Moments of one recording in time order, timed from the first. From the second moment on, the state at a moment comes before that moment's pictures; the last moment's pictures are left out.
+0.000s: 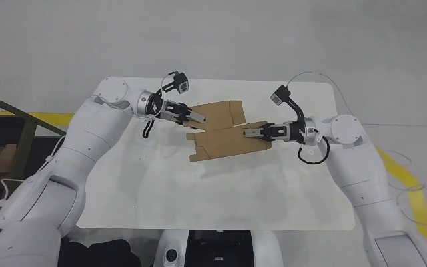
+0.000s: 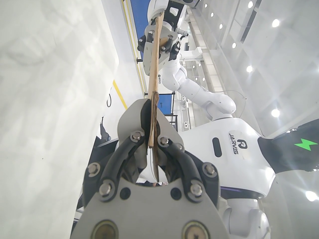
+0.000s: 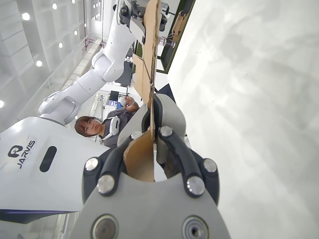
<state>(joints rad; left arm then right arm) 0.54 -1.04 -0.76 -0.94 -0.77 -0.28 -1.54 -0.88 -1.14 1.12 -1.28 0.40 -0.34 1.35</state>
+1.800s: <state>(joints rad) 0.65 -0.98 -0.93 -1.11 -0.81 -0.28 -1.54 -0.85 -1.15 1.06 -1.22 0.40 -0.25 1.24</state>
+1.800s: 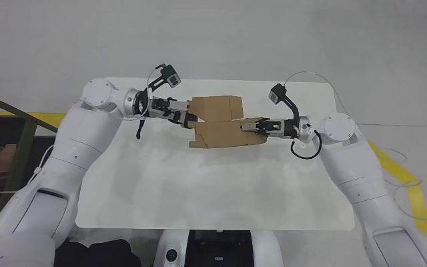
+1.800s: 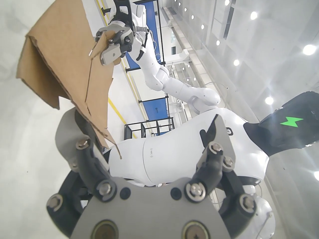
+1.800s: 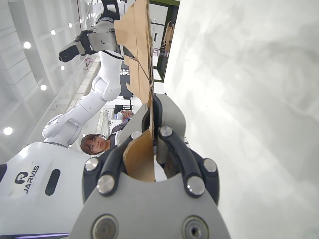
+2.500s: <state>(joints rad) 0.66 -0.96 -1.00 -1.16 -0.76 -0.28 -1.54 -0.84 -1.15 1.03 -1.21 0.40 -0.27 1.24</state>
